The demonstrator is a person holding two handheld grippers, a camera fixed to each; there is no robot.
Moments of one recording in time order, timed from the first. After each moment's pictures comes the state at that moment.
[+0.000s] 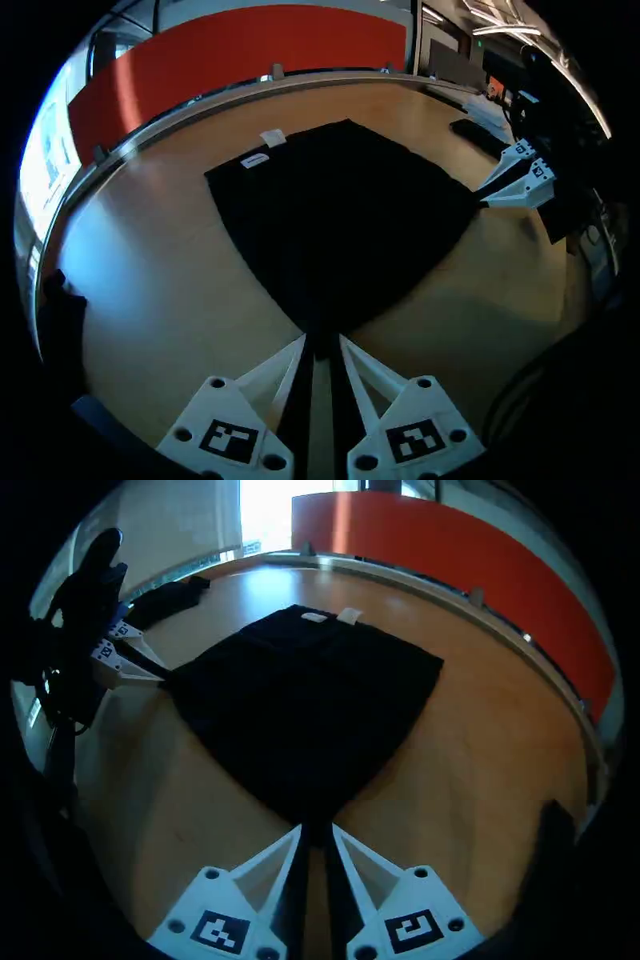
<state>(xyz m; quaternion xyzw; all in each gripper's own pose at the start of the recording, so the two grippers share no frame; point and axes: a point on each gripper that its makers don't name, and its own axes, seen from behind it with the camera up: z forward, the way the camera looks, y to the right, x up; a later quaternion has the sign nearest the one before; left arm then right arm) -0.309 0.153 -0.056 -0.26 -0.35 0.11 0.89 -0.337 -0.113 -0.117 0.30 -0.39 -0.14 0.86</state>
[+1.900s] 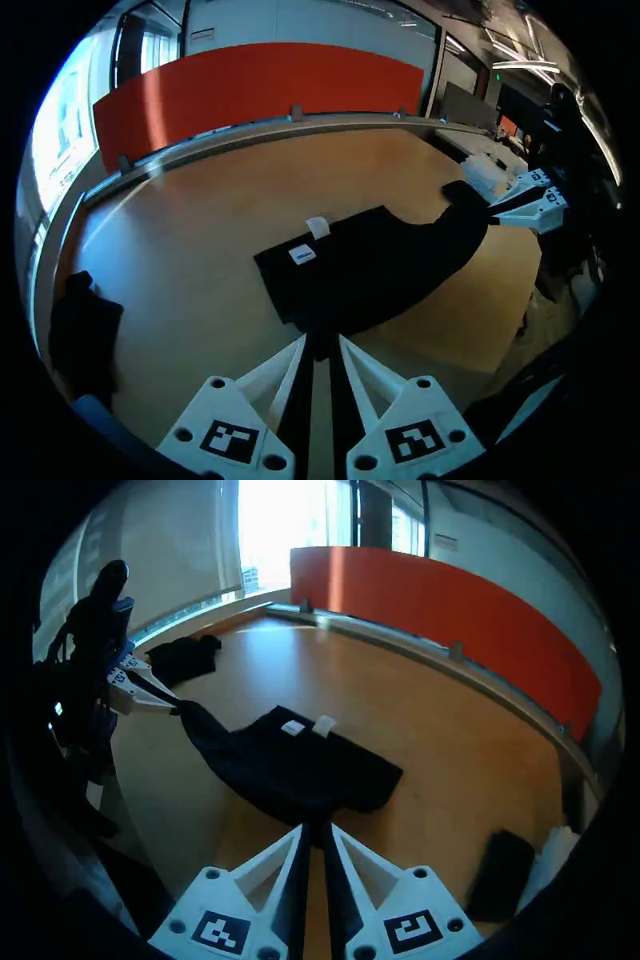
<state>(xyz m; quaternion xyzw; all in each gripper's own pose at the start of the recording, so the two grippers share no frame) -0.173 0.150 -0.084 -0.24 -0.33 0.05 0.91 -0.189 -0.126 -0.131 0.30 -0.34 -0.11 0.88</state>
